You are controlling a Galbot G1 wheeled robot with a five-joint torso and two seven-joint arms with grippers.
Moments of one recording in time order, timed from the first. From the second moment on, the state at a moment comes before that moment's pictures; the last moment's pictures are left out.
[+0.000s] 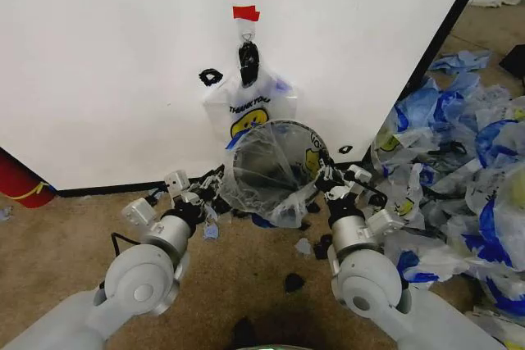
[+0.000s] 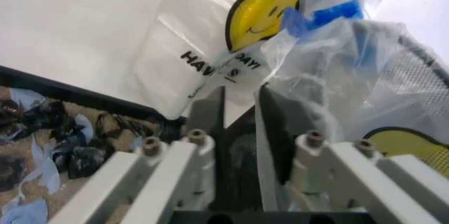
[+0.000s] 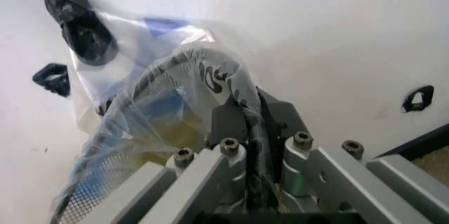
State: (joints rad) left arm 1.03 -0.72 -0.03 -2.26 -1.35 -0.09 -0.62; right arm -0.98 0.92 -0.13 2.20 0.89 0.24 0.74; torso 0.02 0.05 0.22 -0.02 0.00
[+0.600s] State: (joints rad) left arm 1.06 -0.73 -0.03 -2.25 -1.33 -0.09 -0.62; right arm -0.97 0.92 -0.12 2.20 0.88 0.24 0.75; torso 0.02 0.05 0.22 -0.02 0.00
